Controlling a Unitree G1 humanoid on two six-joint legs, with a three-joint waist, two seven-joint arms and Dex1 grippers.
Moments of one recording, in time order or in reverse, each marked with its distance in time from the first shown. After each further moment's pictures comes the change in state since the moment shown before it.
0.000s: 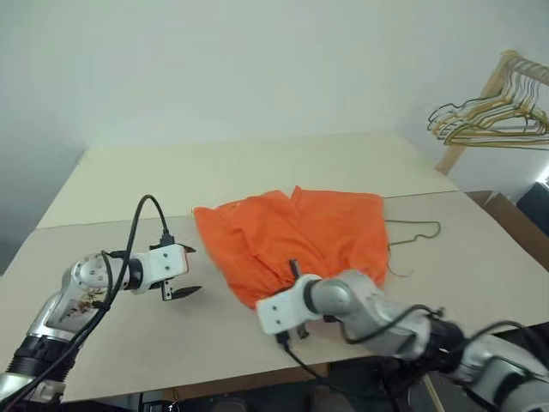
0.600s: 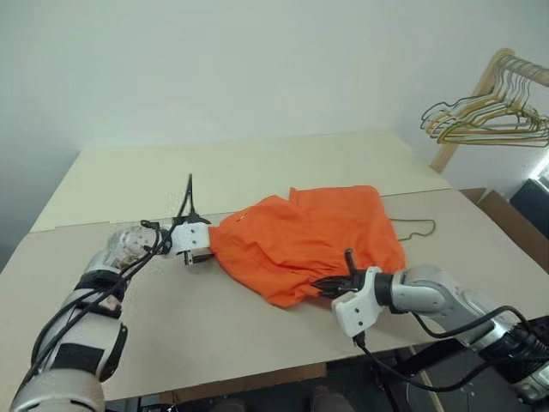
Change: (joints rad) left arm -0.593 -0.225 -0.227 0.949 0.311 -0.556 0.242; right arm 0.244 -0.151 -0.438 0.289 0.097 -0.867 -0.109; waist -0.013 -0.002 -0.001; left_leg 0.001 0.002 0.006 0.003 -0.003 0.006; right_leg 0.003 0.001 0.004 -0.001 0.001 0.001
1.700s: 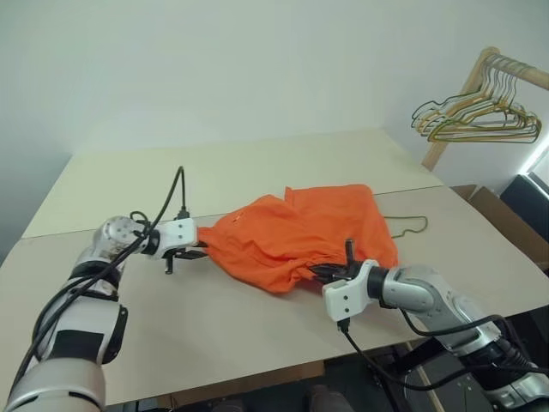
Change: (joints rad) left arm -0.031 0.043 0.106 0.136 -0.147 -0.002 -0.415; right arm 0.080 0.148 -0.132 -0.031 -0.126 0.104 0.003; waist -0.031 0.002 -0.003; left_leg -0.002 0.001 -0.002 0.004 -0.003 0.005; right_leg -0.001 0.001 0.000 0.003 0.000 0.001
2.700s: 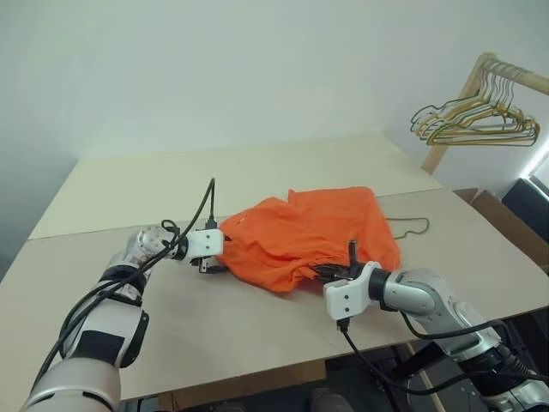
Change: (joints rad) left arm -0.004 -0.153 -0.070 -0.010 0.105 -0.055 0.234; right arm 0.020 0.028 -0.030 -0.011 -0.012 0.030 0.001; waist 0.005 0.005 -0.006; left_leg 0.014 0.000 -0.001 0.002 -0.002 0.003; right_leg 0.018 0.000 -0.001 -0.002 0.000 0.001
